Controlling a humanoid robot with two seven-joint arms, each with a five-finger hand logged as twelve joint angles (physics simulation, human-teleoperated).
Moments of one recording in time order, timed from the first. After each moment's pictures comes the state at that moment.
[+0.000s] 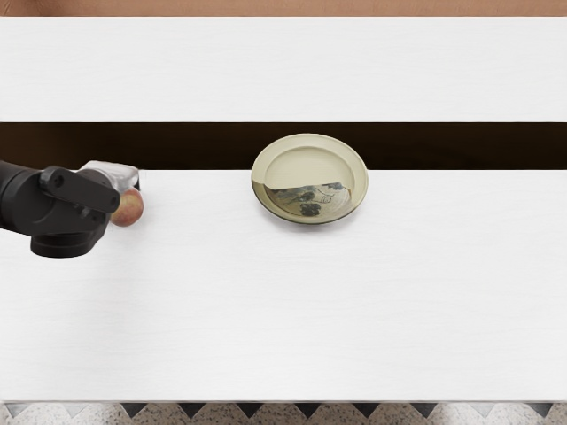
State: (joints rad) left arm -1.74 0.19 1.15 -1.37 0.41 0.38 0.39; right arm -0.05 0.00 0.11 0.18 -0.07 -0.01 -0.08
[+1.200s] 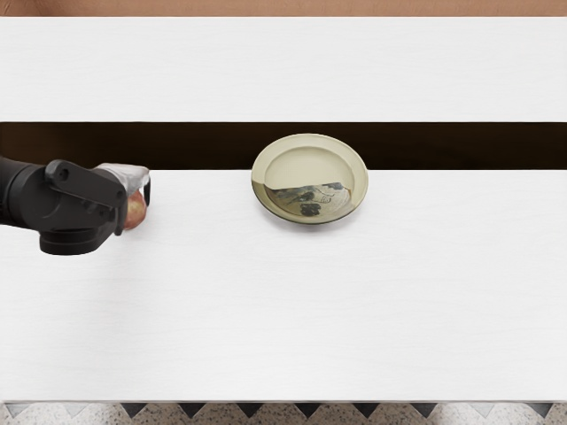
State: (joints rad) left arm -1.74 0.18 1.13 -1.36 0.34 0.38 0.33; right arm -0.05 0.00 0.11 0.18 -0.07 -0.01 -0.08
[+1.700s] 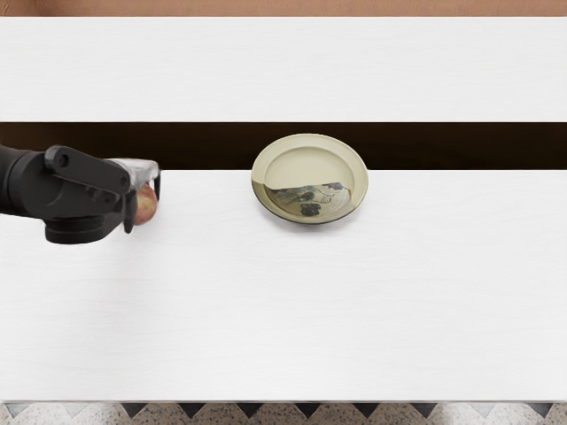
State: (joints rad) left arm -1.78 0.18 1.09 -1.37 0.31 0.33 0.32; right arm -0.05 0.00 0.11 0.18 -0.07 -0.01 -0.08
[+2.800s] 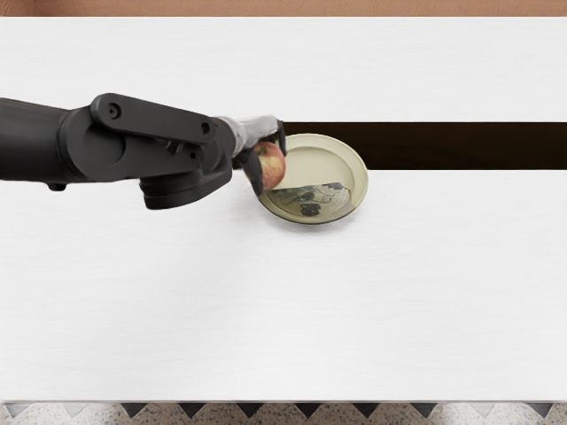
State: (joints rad) left arm -1.81 0.13 0.64 -1.31 0.29 0.31 0.32; right arm -0.05 0.00 0.11 0.18 -0.07 -0.01 -0.08
